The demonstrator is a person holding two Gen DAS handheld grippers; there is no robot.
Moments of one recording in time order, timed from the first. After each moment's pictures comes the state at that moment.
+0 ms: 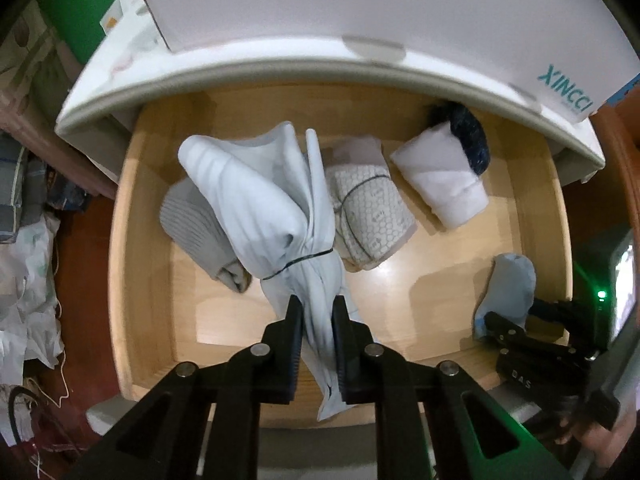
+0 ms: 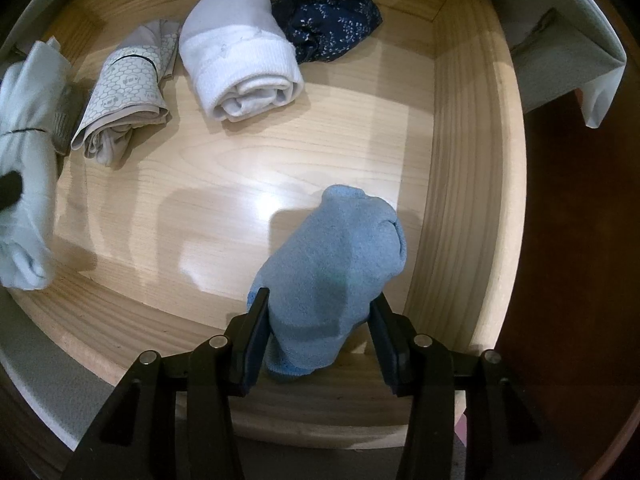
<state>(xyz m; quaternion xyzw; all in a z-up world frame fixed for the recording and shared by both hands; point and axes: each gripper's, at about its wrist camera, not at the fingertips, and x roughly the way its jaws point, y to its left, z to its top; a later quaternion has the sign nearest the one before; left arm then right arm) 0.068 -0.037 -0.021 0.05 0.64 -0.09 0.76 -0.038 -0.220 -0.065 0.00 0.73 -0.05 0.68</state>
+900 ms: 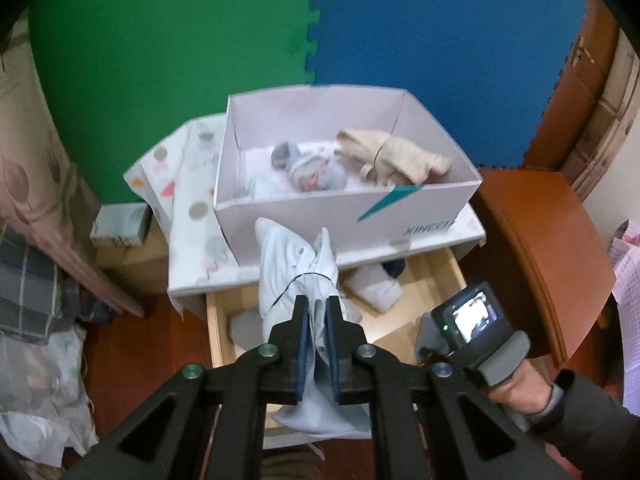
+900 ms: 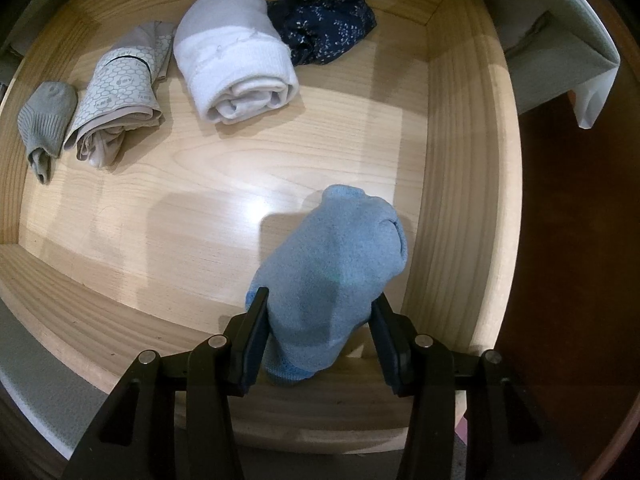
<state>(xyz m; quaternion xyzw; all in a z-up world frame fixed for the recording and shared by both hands) 0.050 -0.012 0.190 0.07 0.48 -0.19 0.85 -0.037 -0.211 -0.068 -0.01 0.73 -0.07 0.68</state>
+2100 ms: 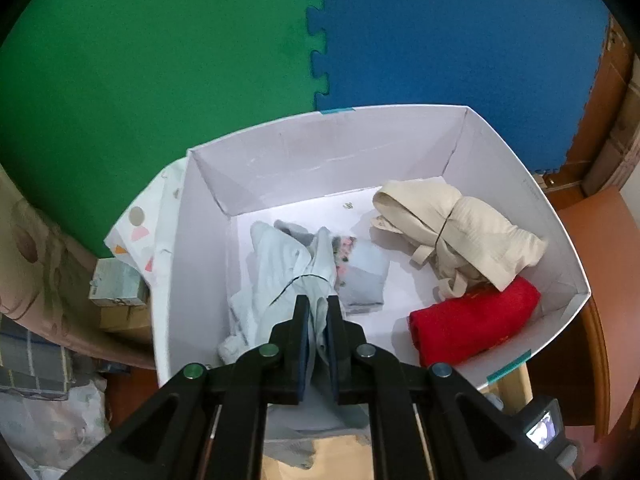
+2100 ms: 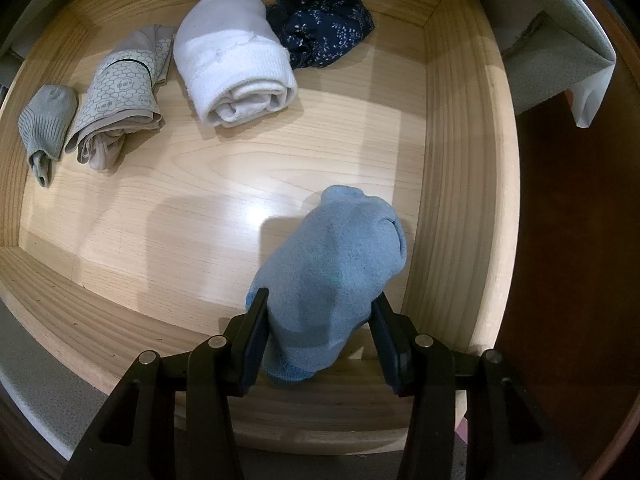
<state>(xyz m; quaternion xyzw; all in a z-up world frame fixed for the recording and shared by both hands) 0.209 -0.081 0.136 0.13 0.49 -0.16 0.85 -0.038 -0.213 -0.066 -0.01 0.72 -0.07 0.69</state>
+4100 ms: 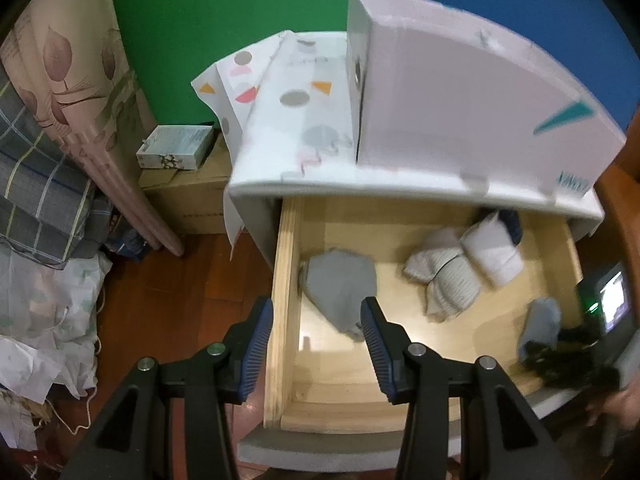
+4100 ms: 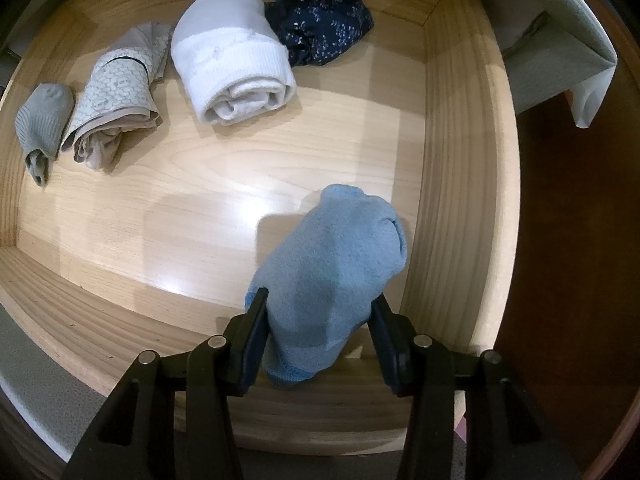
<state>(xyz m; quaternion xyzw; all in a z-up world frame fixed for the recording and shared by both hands) 0.055 0.062 0.047 0.06 0.52 -0.05 0.85 -0.040 -0.215 -0.062 -0.01 0.73 -0.07 0.68</state>
